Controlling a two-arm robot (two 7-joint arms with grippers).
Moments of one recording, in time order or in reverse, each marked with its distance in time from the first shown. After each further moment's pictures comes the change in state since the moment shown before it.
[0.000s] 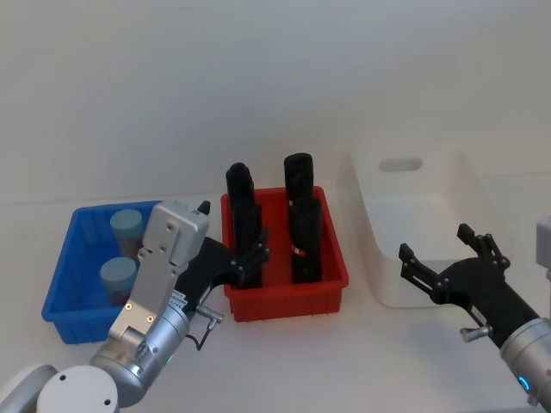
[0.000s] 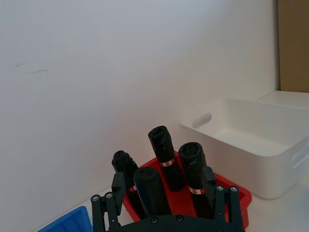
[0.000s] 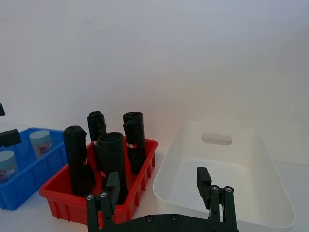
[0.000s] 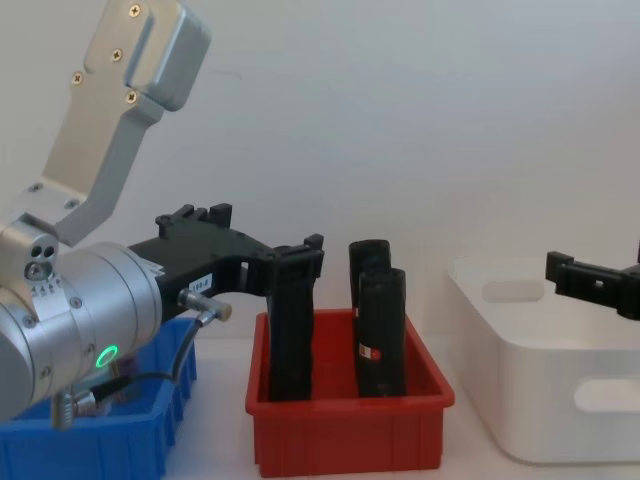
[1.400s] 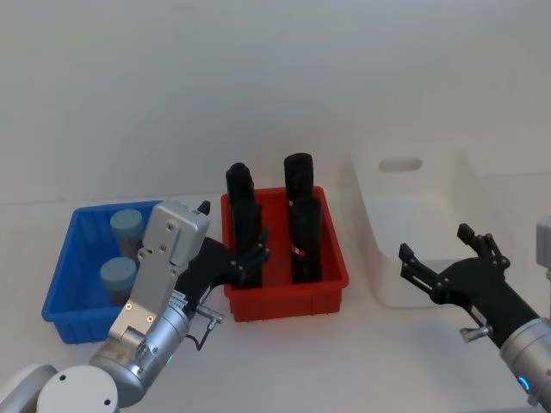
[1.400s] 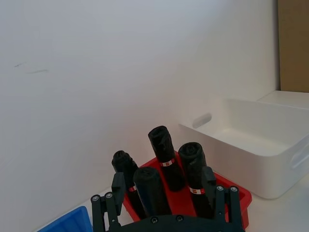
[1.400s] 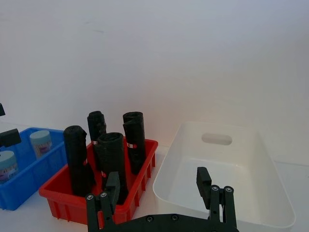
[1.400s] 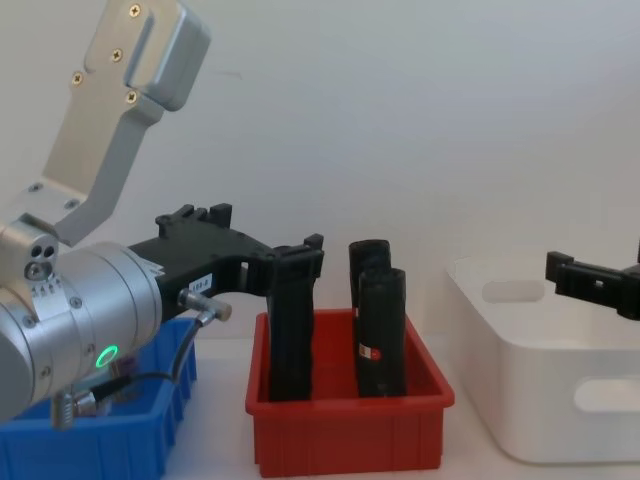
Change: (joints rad) left arm 0.000 0.000 0.000 0.000 0.000 0.000 0.000; right arm 0.000 0.000 0.000 0.000 0.000 0.000 0.000
